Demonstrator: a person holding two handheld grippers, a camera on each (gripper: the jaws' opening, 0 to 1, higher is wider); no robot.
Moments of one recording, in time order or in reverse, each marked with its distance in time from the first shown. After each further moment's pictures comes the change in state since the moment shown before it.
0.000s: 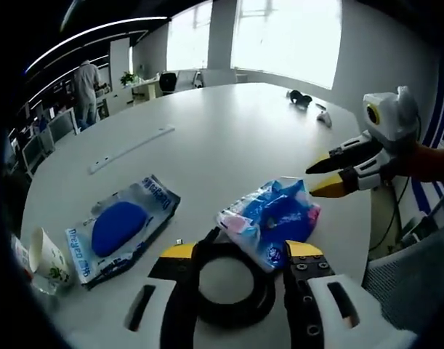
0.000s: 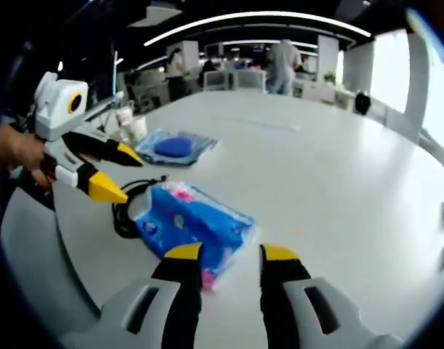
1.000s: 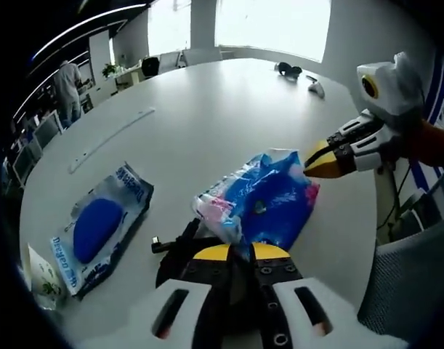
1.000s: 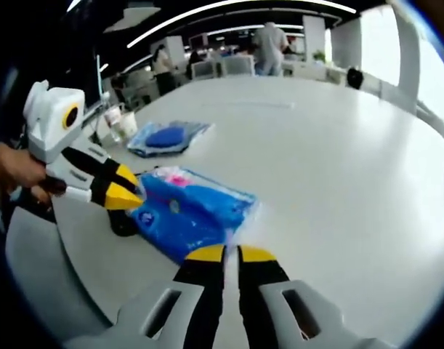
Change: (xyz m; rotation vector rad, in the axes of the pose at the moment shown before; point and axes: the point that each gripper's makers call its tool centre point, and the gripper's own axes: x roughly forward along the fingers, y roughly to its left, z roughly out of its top) left arm 0.030 -0.012 -0.019 0.081 0.142 -0.030; right arm 0.011 0.000 -0.018 0.118 0.063 0.007
